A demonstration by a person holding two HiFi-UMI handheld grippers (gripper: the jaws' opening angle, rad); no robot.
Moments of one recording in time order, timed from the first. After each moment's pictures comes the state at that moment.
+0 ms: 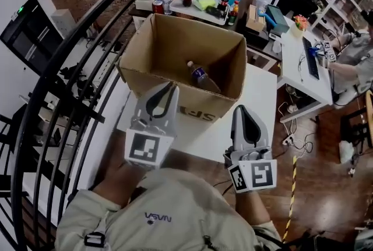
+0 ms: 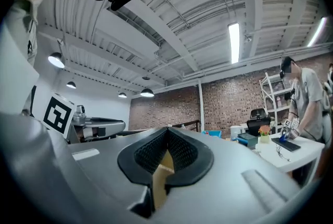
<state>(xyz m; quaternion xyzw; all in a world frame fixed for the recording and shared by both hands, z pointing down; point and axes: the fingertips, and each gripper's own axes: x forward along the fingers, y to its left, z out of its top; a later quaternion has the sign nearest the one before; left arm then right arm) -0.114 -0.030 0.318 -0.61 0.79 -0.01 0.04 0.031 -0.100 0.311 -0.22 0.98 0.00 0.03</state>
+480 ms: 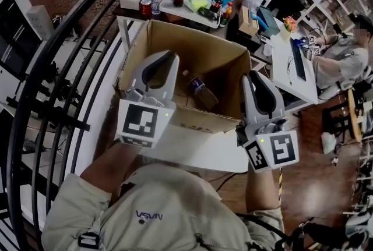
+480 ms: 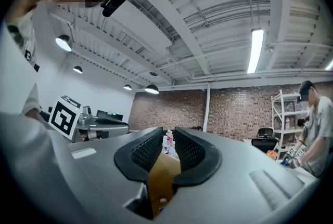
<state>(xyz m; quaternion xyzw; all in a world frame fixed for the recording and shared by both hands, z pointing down) -0.248 -0.096 0.279 -0.64 0.77 0.01 0.08 -0.104 -0.151 0.239 -0.21 0.97 0.09 -0.01</state>
